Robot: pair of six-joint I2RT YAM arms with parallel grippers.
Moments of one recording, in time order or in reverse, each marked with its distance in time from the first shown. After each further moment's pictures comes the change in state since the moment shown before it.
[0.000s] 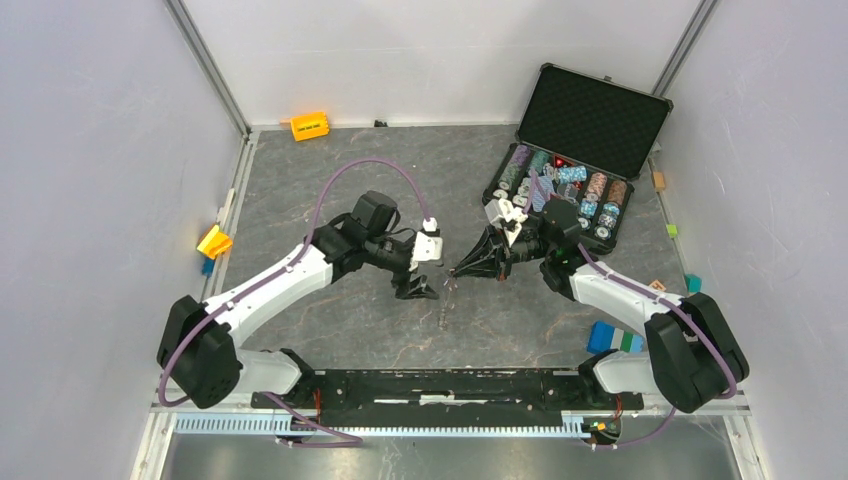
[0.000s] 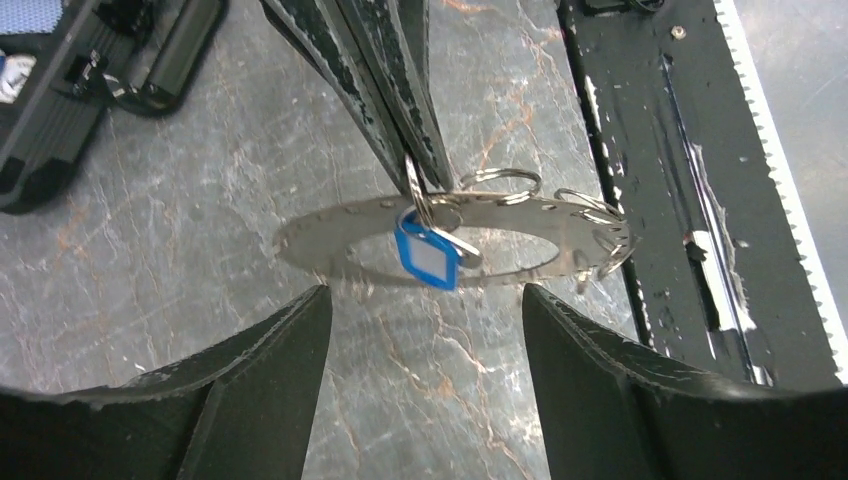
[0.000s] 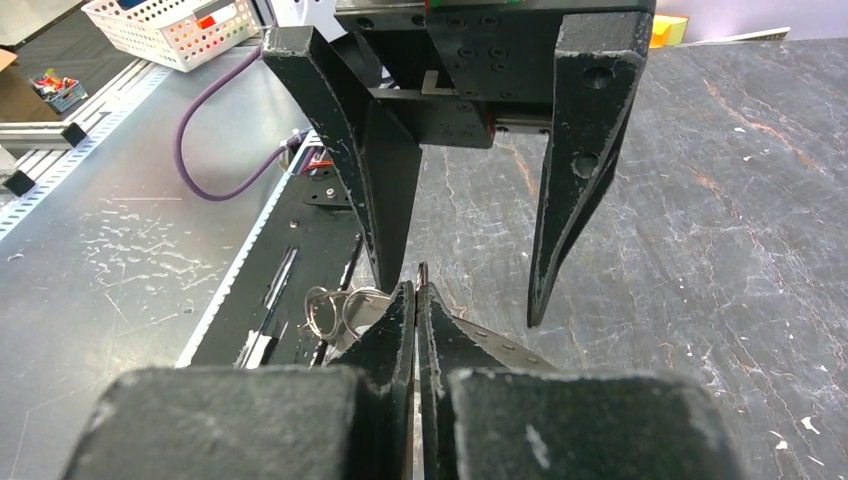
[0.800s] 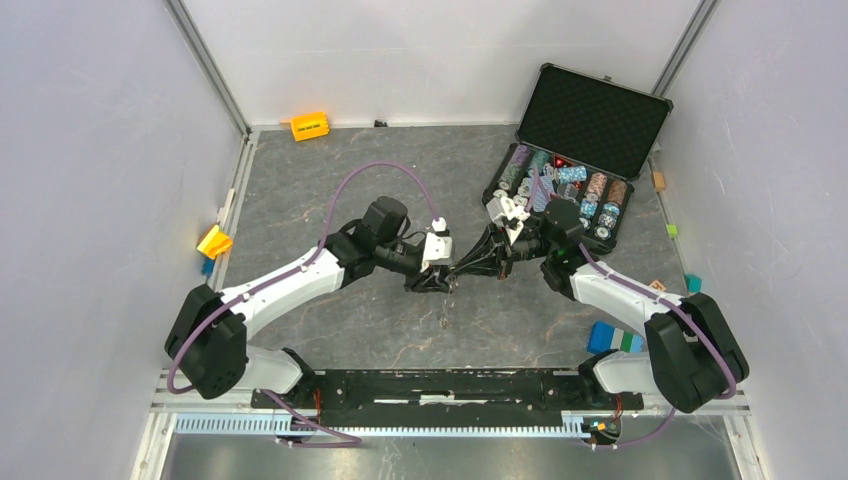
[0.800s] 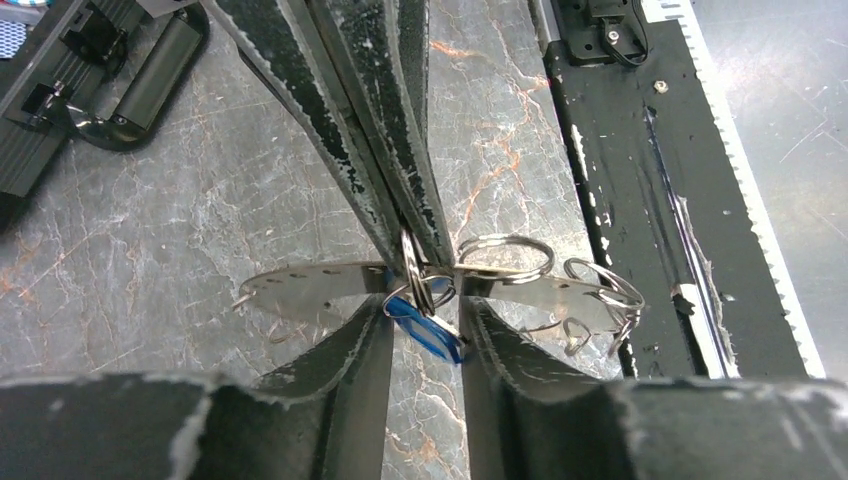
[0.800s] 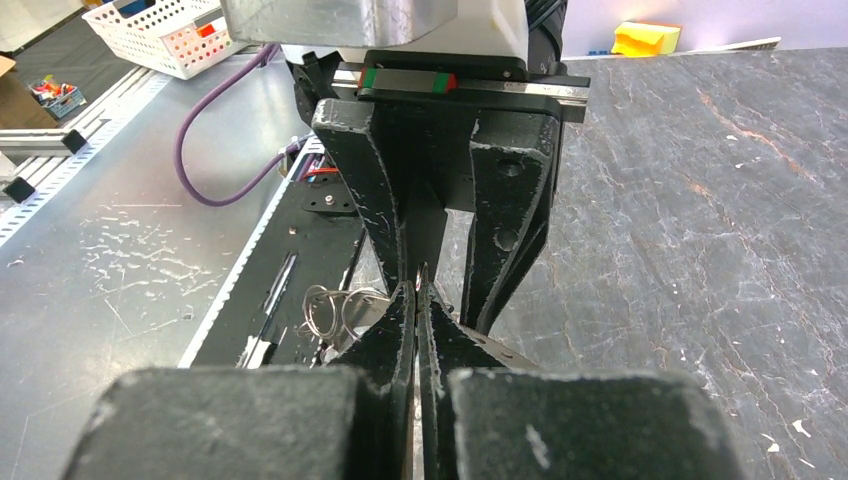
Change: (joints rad) left arm -0.051 0.058 -0.065 0.245 0.039 -0.169; right arm -0.006 0.000 0.000 0.049 -0.002 0.043
